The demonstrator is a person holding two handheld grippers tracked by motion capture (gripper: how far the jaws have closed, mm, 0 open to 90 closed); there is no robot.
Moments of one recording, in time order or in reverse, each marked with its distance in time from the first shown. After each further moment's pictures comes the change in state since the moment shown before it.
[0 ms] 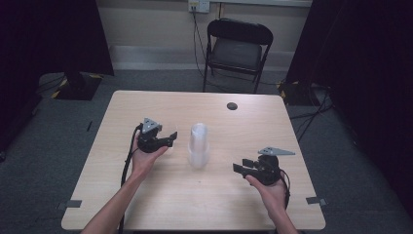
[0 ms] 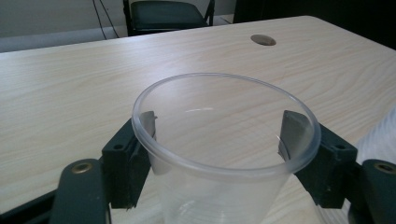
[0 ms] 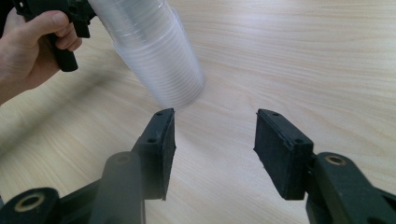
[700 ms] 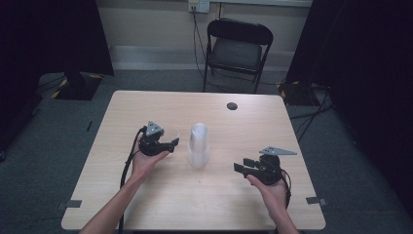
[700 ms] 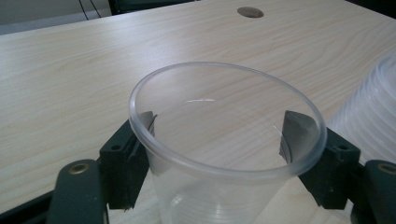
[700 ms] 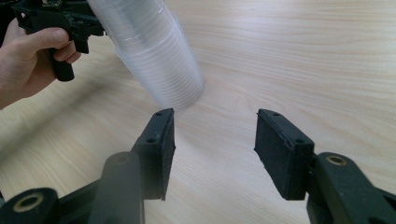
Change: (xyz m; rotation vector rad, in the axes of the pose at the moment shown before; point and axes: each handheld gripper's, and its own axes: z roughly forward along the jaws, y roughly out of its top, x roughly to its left) left arm -0.006 -0.005 -0.003 0.084 -0.035 0.055; right arm 0.000 0.001 -0.004 -0.006 -0.001 0.004
